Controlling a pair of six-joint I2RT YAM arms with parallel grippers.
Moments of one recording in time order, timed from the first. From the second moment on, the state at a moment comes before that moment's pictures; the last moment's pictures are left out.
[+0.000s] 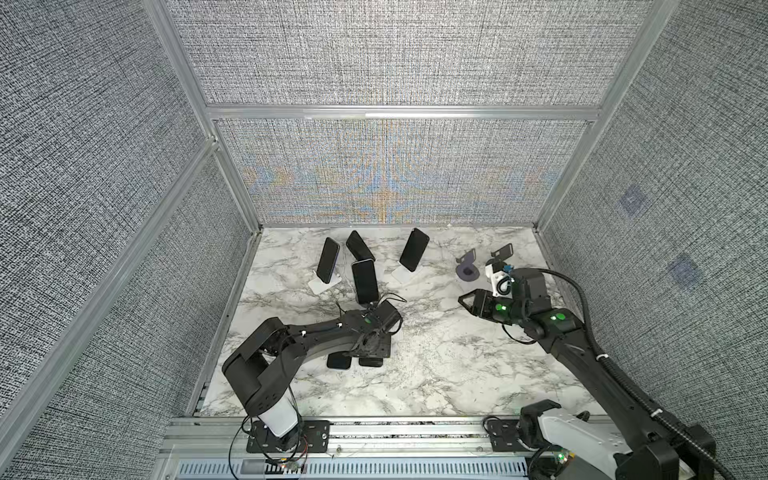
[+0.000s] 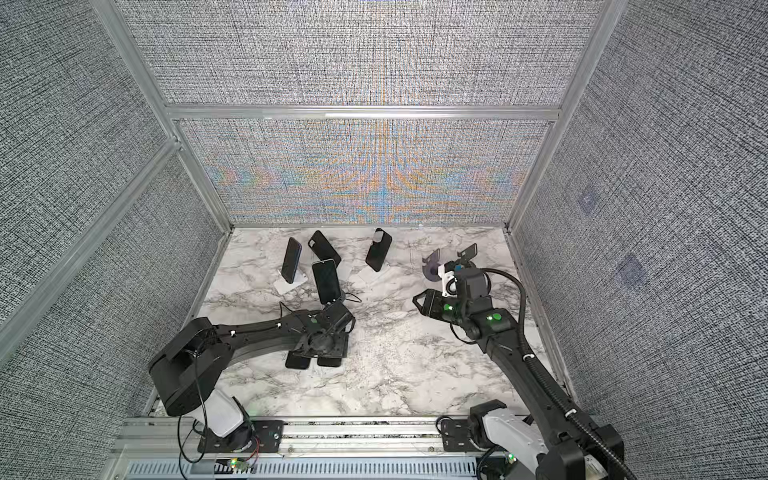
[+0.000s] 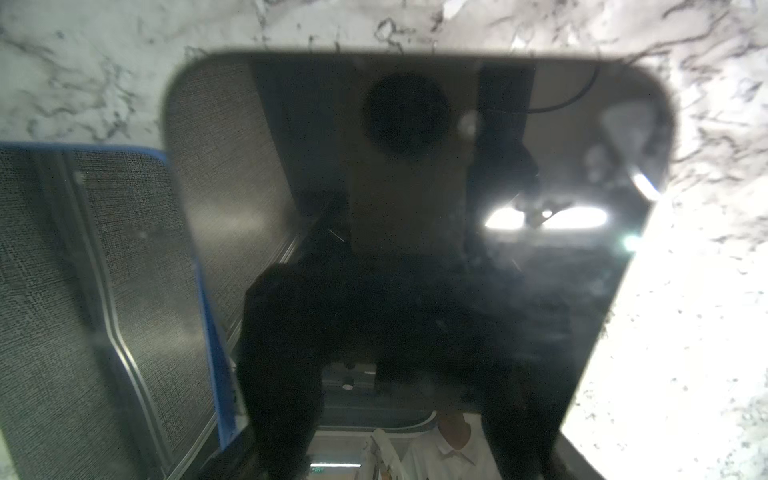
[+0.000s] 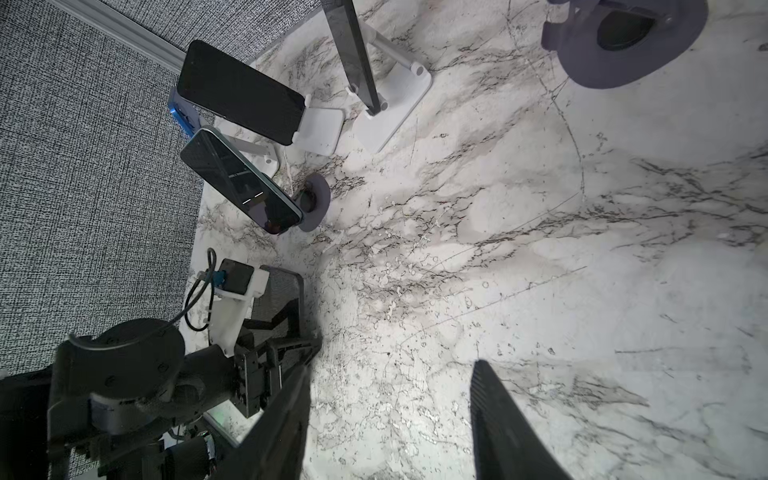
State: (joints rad) left arm -0.87 1.64 0.88 -0.59 -0.11 -0.75; right arm 0.28 1.04 0.83 -0.50 -0.37 0.55
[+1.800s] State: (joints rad) left arm -0.37 0.98 0.42 -0.39 0.18 -0.70; right arm 0.95 1.71 0.77 0.24 -0.11 0.86
